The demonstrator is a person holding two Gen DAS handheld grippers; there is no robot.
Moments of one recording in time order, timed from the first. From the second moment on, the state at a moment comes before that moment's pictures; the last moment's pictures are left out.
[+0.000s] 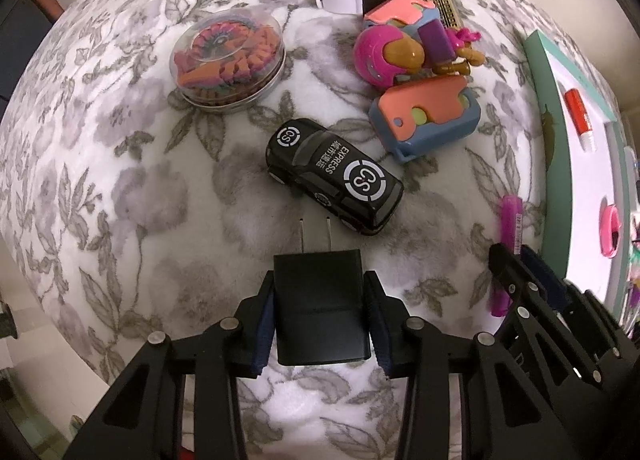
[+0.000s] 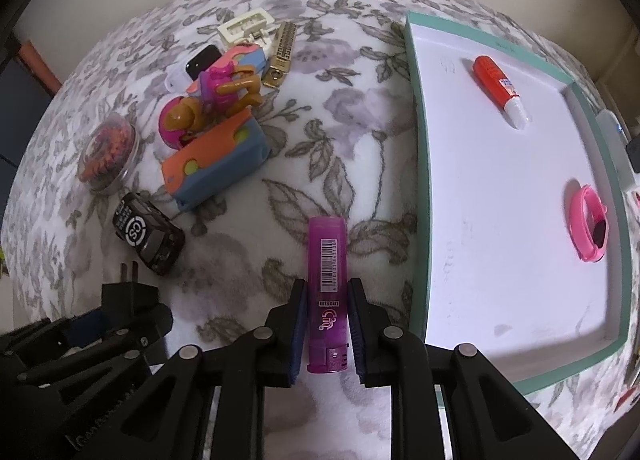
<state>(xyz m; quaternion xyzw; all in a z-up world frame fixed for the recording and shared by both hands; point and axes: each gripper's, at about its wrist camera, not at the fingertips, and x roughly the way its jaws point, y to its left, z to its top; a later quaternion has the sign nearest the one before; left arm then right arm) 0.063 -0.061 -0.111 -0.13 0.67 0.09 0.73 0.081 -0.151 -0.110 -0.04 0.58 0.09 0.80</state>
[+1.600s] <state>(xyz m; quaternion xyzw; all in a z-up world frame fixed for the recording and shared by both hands) 0.105 -0.209 -0.054 -0.02 0.59 -0.11 0.80 0.095 -0.374 -0.057 0.10 0.54 -0.16 0.82</state>
